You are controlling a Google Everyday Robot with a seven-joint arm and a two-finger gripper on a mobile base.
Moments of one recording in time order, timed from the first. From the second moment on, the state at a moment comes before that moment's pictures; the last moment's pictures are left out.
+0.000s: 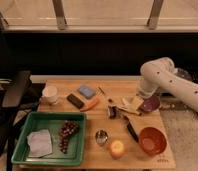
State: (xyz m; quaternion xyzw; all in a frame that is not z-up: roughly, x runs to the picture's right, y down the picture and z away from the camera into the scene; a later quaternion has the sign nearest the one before) arm 0.240 0.070 0.779 -0.27 0.07 0.33 0.90
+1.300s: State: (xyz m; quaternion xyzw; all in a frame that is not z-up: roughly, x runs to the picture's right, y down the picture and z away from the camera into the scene) arm 0.177 0.090 0.844 -0.28 -0.02 0.21 0.94
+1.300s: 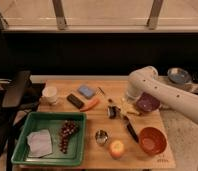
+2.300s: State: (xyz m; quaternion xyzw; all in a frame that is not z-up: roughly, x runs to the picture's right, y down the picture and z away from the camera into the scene) arm 0.181 0.107 0.868 -0.32 -0.04 0.19 0.93
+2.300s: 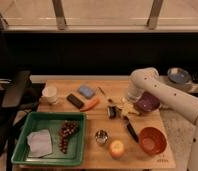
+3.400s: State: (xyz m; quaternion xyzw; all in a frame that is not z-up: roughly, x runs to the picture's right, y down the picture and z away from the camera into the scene) arm 0.200 0.096 0.859 -0.31 0.00 0.17 0.94
